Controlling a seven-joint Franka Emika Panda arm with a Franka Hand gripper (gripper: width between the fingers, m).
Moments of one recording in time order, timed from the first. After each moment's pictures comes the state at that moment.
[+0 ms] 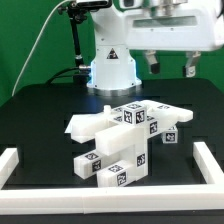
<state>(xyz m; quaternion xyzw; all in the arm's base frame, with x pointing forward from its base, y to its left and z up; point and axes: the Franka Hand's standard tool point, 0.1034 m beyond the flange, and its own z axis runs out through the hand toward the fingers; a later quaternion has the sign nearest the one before) 0.491 0.106 0.158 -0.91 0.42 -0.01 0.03</state>
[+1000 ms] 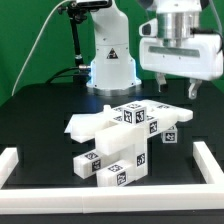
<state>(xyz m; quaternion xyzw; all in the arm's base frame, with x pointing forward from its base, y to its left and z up) 0.410 0.135 0.080 -0.90 0.44 -0.03 0.01</state>
